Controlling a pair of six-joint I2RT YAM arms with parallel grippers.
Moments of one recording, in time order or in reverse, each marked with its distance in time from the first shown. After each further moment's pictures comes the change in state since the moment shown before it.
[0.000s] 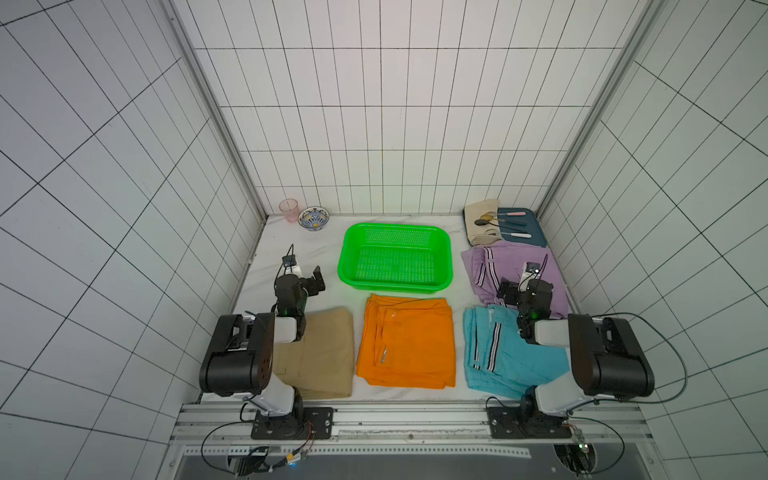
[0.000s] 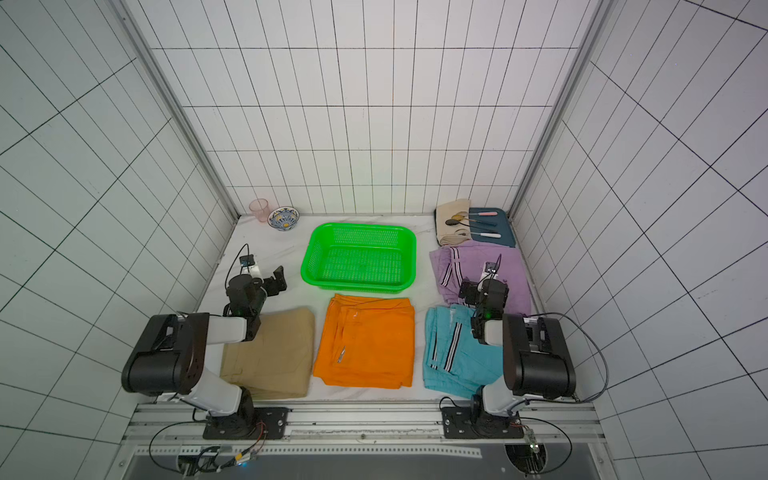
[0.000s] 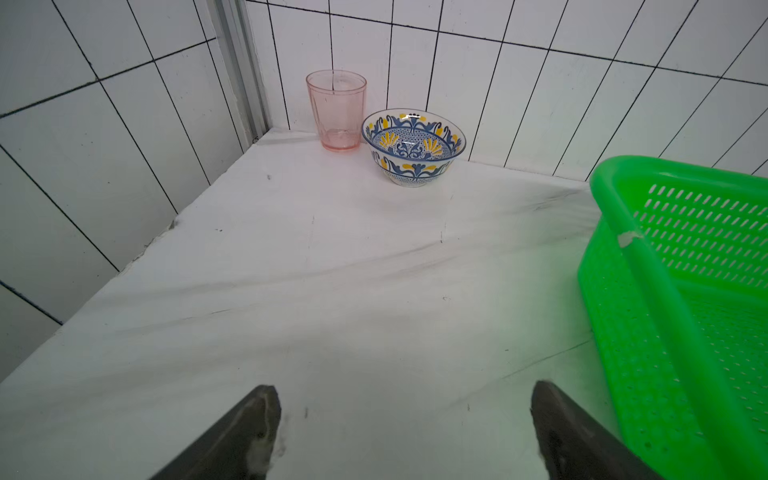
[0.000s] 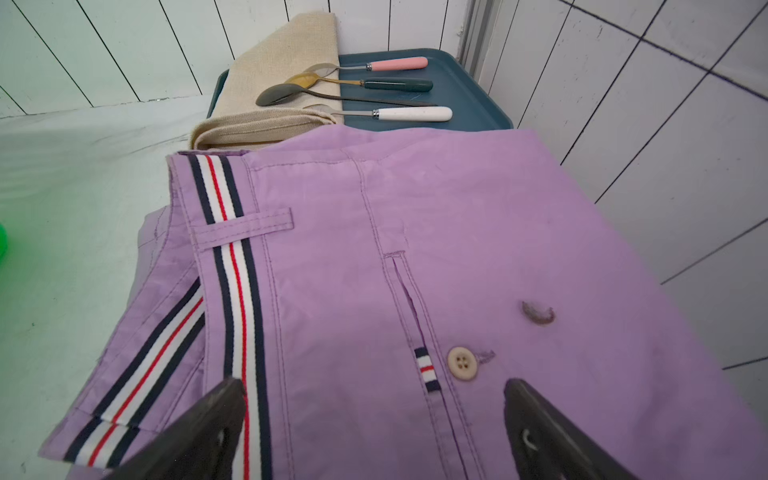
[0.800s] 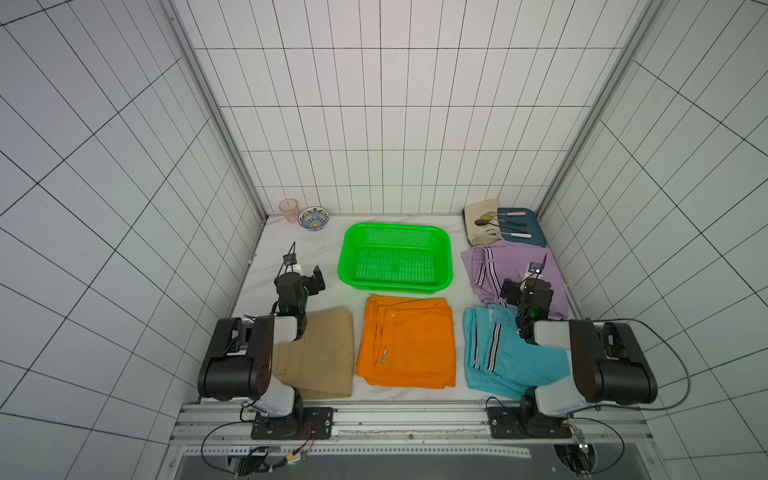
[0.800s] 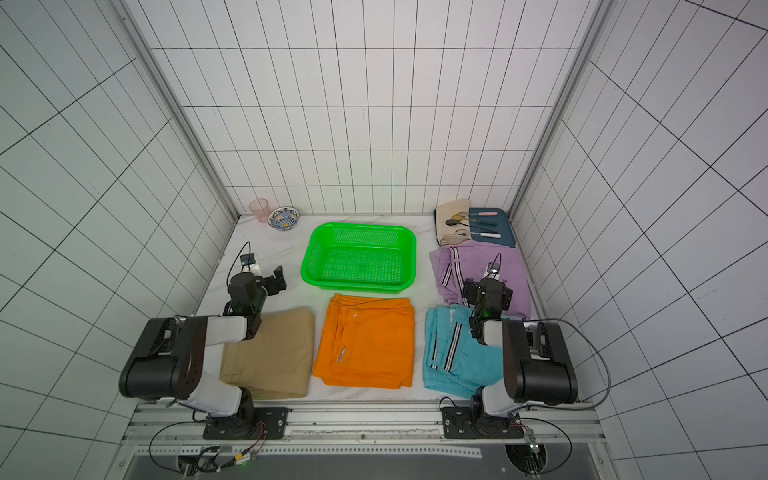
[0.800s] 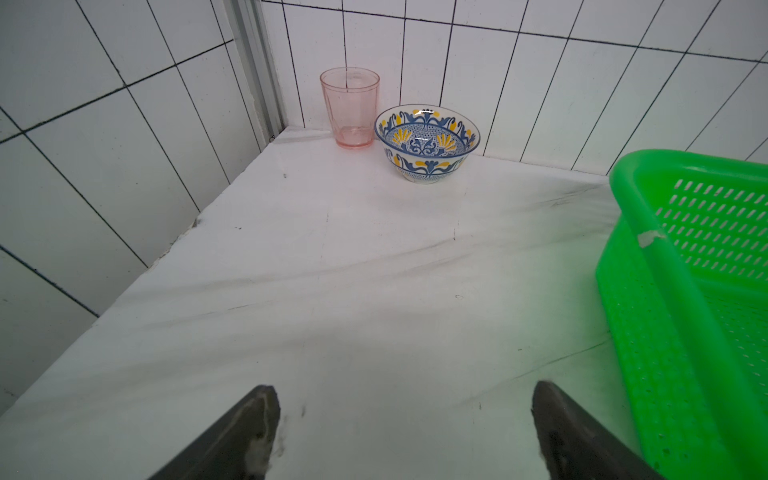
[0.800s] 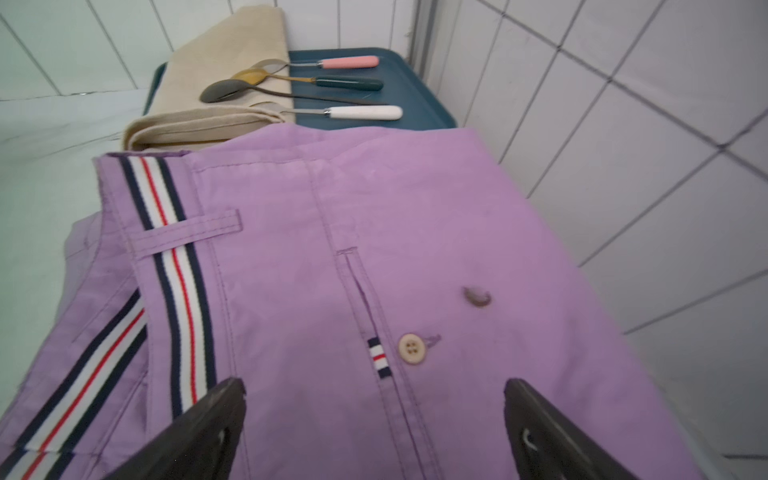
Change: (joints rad) left arm -0.043 -0.095 0.074 -0.220 -0.115 -0.018; right arm 0.108 -0.137 0.011 -0.136 0.276 0.011
